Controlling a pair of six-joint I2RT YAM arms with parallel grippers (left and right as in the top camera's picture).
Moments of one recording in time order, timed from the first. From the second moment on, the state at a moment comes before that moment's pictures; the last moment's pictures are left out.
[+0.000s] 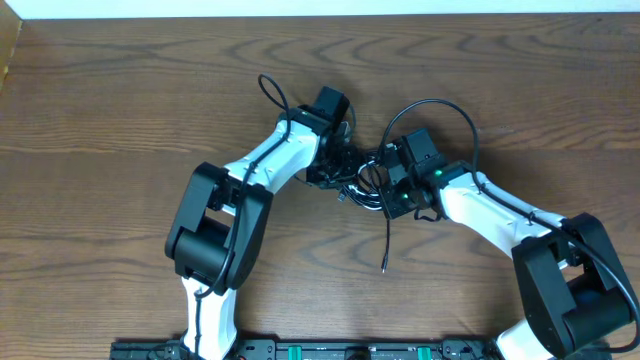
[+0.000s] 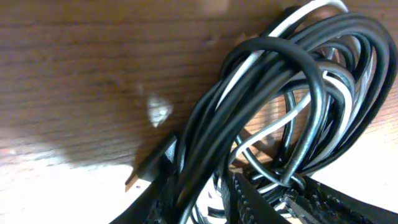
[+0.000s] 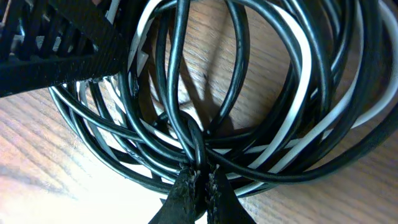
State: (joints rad) left arm -0.48 2.07 1.40 -0.74 0.40 -0.51; right arm 0.44 1.74 0.92 -0.42 -0.23 0.10
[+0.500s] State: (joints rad) left arm -0.52 2.07 1.40 -0.71 0.37 -0.51; right arm 0.20 1.77 0.90 -0.41 -0.76 0.16
